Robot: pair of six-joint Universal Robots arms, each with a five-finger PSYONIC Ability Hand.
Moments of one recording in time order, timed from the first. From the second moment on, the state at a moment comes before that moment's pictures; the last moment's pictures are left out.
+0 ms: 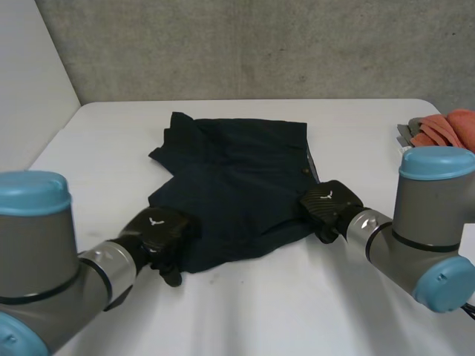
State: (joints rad) left arm 4.28 -1.84 -1.79 3.11 -1.37 3.37; right arm 1.96 -1.04 1.54 -0.03 1.31 2.65; left_hand 0.46 0.46 0.46 0.45 0.27; right_hand 1.11 1.19 1.19 1.20 1.01
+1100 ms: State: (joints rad) left arm 4.40 -1.60 -1.93 2.85 -1.18 3.59; right arm 1.87 -1.28 1.69 0.35 1.25 2.23; left_hand 1.09 1.13 1.12 1.13 0.93; right_hand 1.11 1.20 1.19 1.20 1.02
